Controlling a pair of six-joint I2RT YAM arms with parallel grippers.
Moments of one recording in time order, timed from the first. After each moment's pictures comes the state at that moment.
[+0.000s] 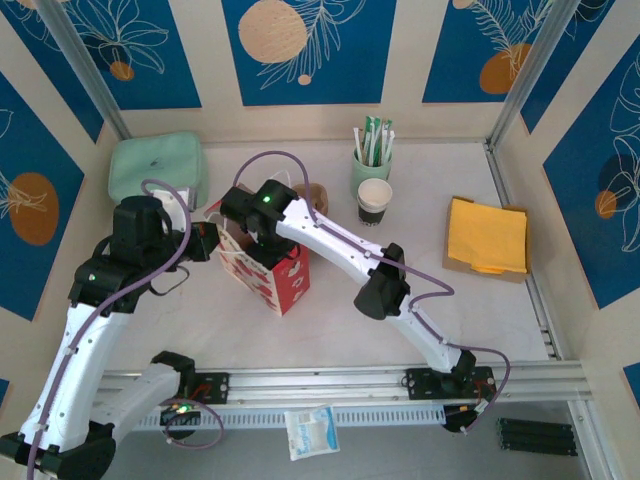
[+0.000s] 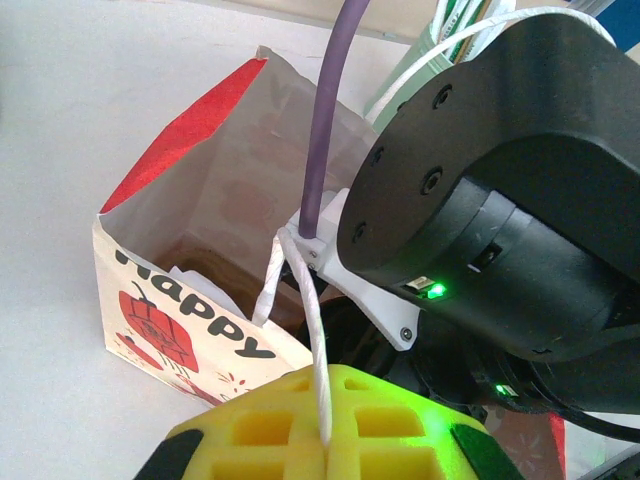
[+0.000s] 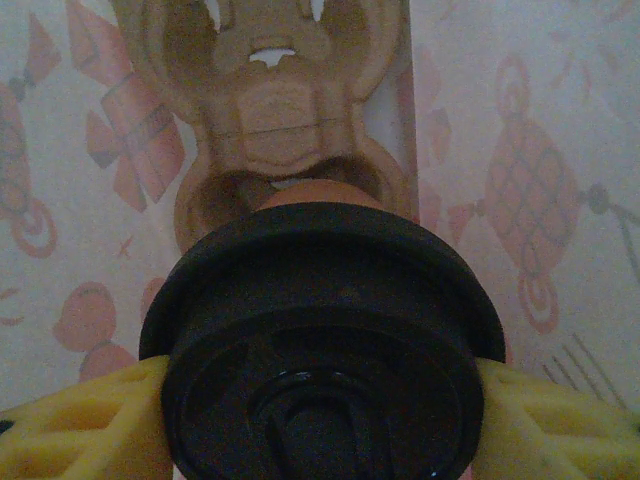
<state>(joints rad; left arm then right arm) -0.29 0.86 1.20 -0.94 0.23 -0.36 1.03 2.41 2.63 -1.71 0.08 0.32</state>
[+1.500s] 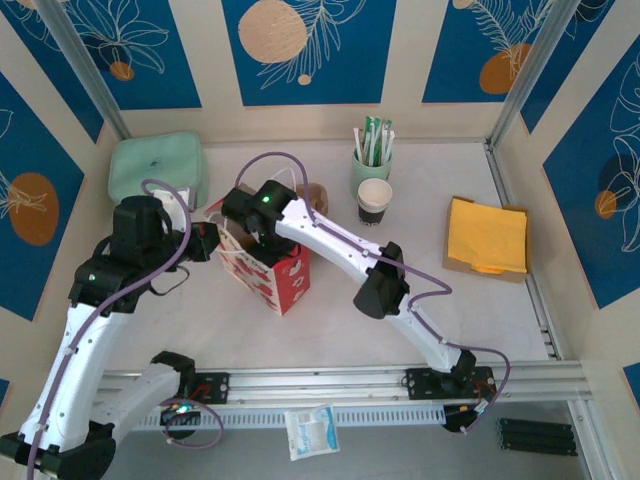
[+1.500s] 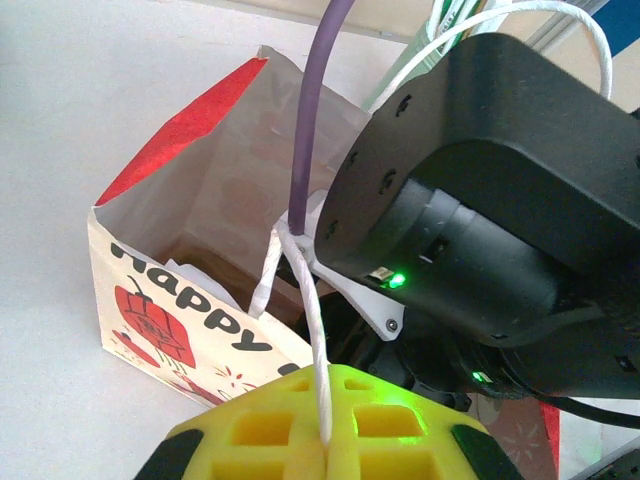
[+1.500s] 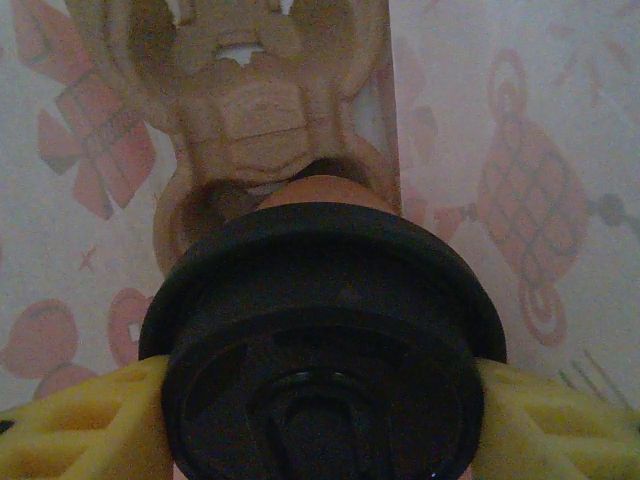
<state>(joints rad) -0.29 0.86 1.20 -0.94 0.24 -0.36 1.03 2.42 2.61 -1.71 0.09 0.32</state>
